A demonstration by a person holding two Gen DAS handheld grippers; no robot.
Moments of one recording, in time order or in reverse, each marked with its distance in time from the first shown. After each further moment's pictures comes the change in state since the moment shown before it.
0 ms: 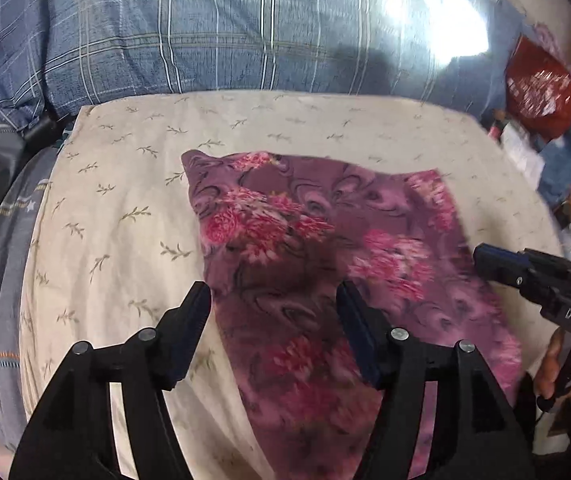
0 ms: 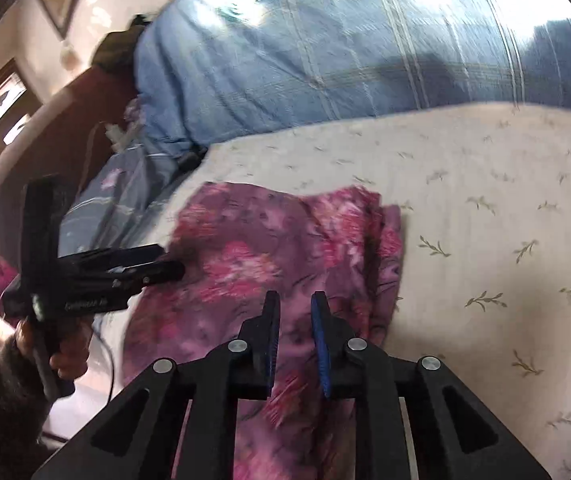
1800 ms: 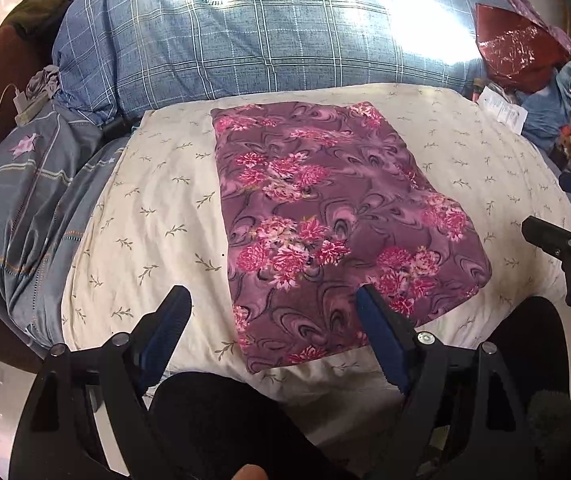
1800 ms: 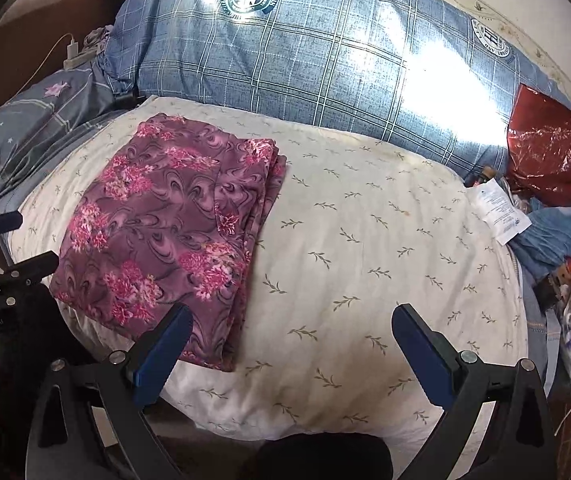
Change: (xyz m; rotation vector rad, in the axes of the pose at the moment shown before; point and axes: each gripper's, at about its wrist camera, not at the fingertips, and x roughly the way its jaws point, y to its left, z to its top) left arm -0.083 -0.082 -0.142 0.052 -0.118 0.233; right arm -0.104 0.074 -0.105 -0.230 0.000 -0.610
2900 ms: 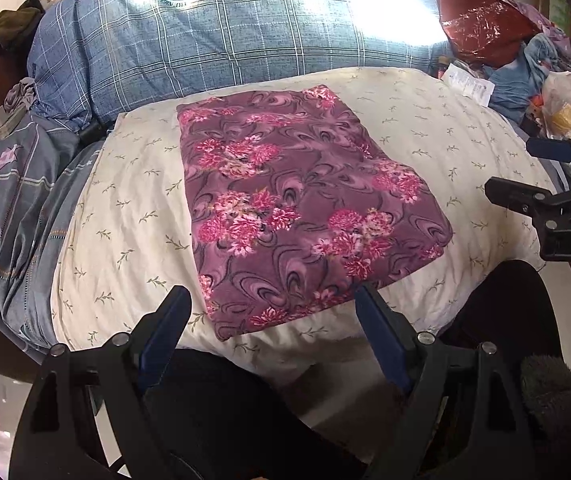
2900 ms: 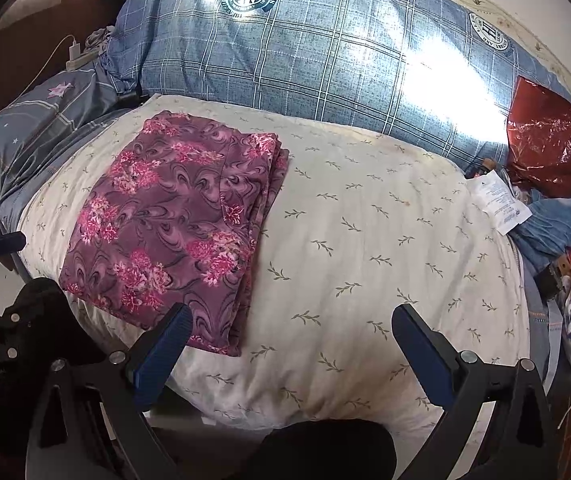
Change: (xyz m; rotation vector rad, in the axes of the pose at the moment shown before) left arm -0.018 -0.022 -0.018 0.075 0.024 -0.065; right arm -0.009 -0.002 -0.007 0.019 0.013 0.020
